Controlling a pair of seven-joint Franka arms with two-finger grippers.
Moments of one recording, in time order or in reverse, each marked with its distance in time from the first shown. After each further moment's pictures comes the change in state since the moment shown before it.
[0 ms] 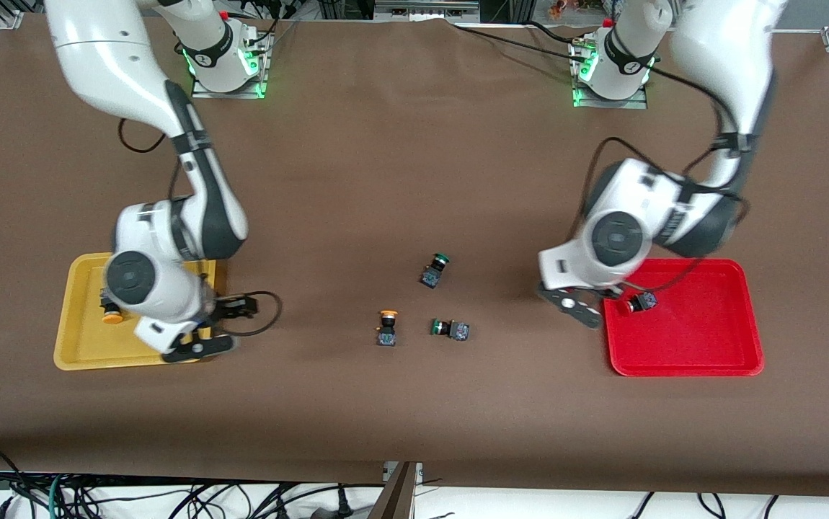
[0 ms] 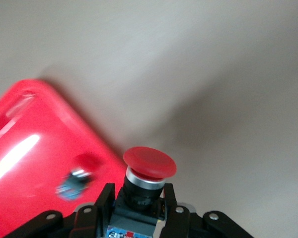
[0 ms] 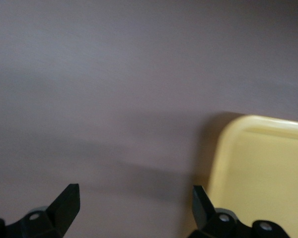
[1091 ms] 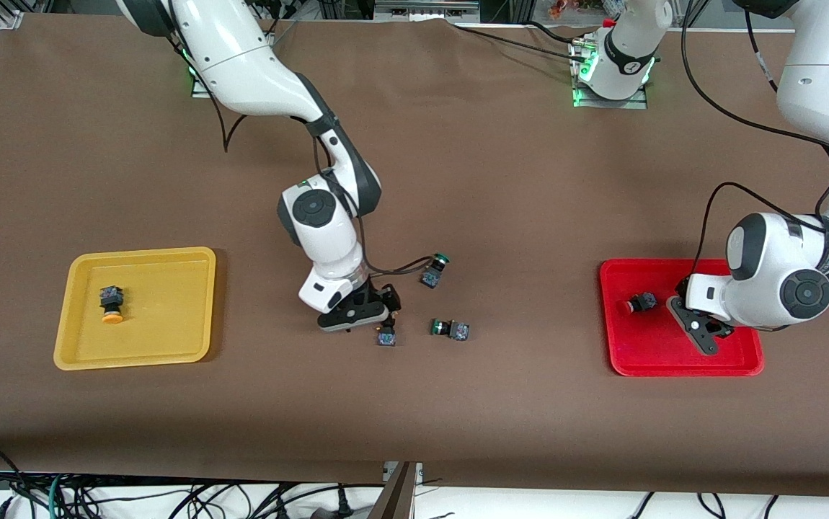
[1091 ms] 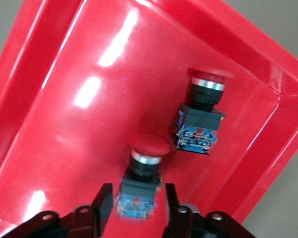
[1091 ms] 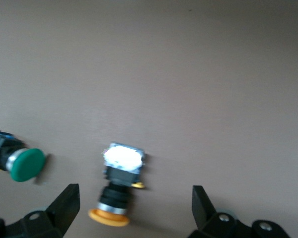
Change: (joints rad) left arm 0.351 0.150 -0.013 -0.032 0.000 0.216 0.651; right arm 0.309 0.171 0.000 0.037 0.000 0.526 0.358
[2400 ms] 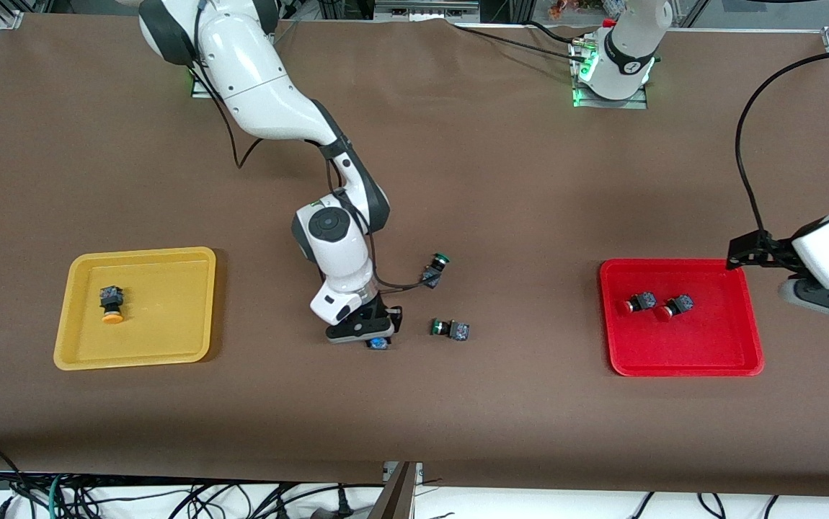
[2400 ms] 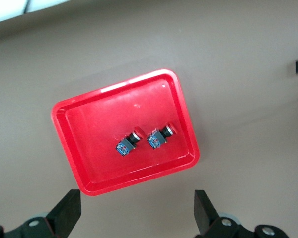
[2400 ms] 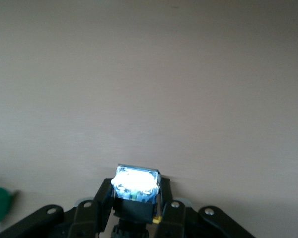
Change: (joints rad) left arm 0.000 -0.272 -0.114 0.366 -0.130 -0.515 -0.744; right arm -0.023 0.124 -0.038 0.163 0.000 -0.070 0.049
